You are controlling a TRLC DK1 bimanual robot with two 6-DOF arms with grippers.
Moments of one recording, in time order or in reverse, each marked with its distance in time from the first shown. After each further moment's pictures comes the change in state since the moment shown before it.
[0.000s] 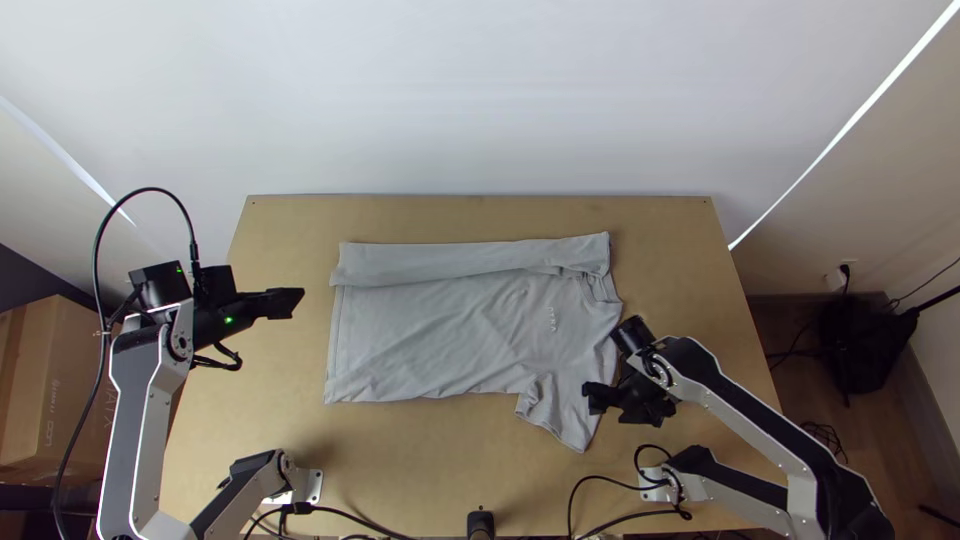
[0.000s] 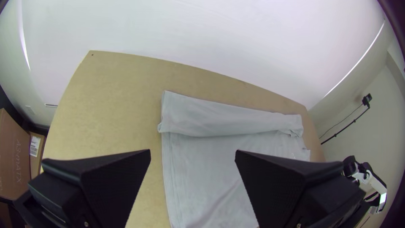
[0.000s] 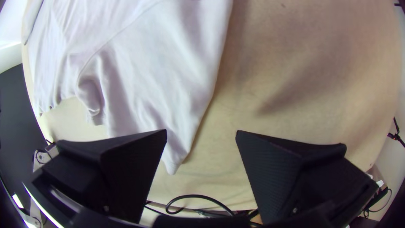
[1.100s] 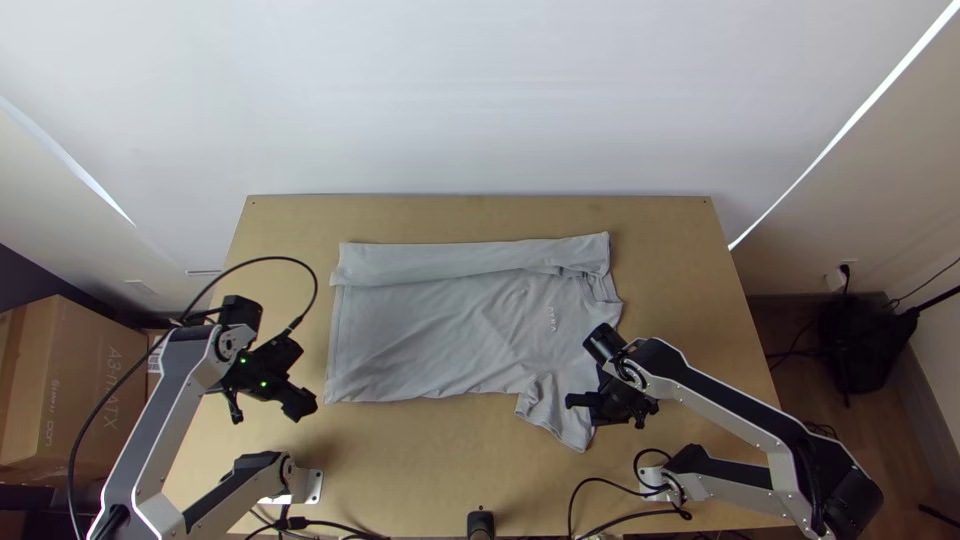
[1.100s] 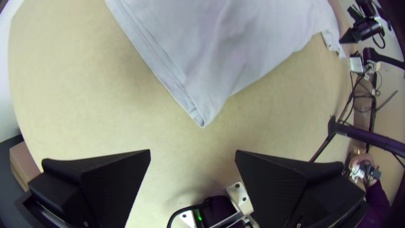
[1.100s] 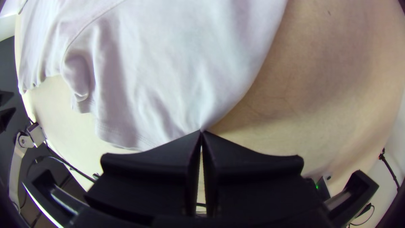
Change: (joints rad) left arm -0.205 0.077 -0.163 -0.546 -0.355 0.584; right arm 0.142 0.119 -0.001 0.075 0.012 -0.013
